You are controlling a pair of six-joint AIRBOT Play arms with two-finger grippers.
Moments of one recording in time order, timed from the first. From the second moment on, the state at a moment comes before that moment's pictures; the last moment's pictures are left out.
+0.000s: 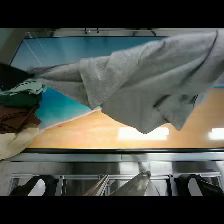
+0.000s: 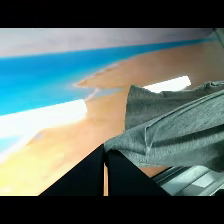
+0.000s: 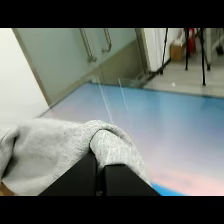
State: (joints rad) left arm 0.36 -0.87 1.25 0.68 -1.49 -1.19; right arm -0.40 -0.60 1.06 -0.29 1.15 0.87
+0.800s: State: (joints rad) left arm 0.19 -1.66 1.25 0.63 -1.36 -1.02; right arm -0.13 -1.49 1.03 -0.24 0.85 0.69
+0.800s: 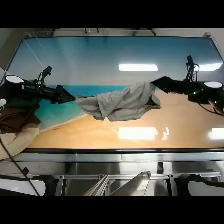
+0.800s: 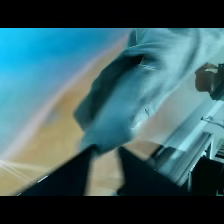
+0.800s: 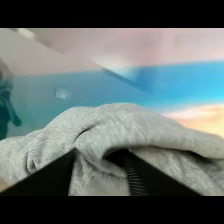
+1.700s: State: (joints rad) left arm 0.16 -1.84 1.42 0.76 -1.38 -1.11; right arm -0.11 -1.49 0.82 -0.59 1.07 1.06
